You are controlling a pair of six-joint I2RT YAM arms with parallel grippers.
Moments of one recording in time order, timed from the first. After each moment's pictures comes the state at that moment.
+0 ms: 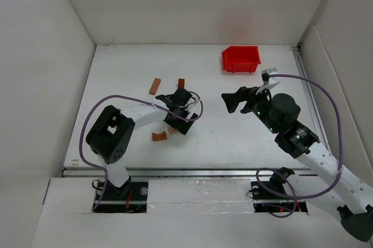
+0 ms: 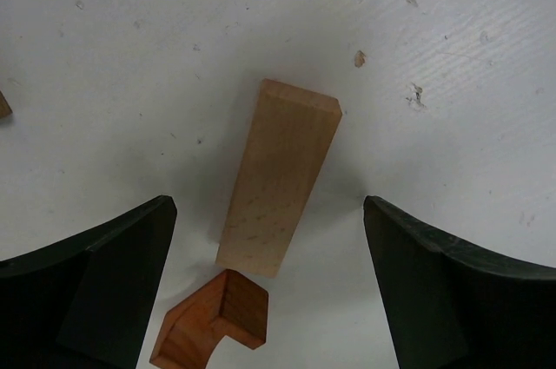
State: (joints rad) left arm -0.70 1.72 1.08 -0.55 -0.04 -0.04; right arm 0.65 0.81 0.83 -0.10 0.16 0.35
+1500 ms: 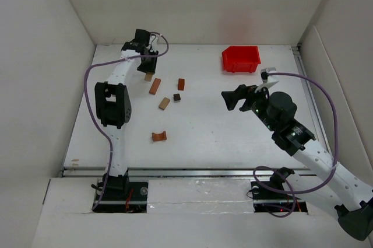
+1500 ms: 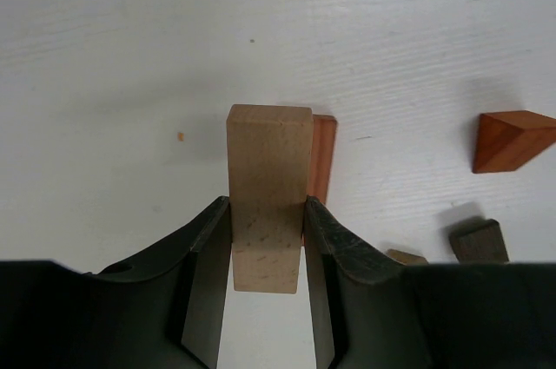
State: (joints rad) left arm -0.16 2.22 2.05 -0.84 0.01 0.02; right arm 0.61 0.84 0.80 -0.03 0.14 0.38
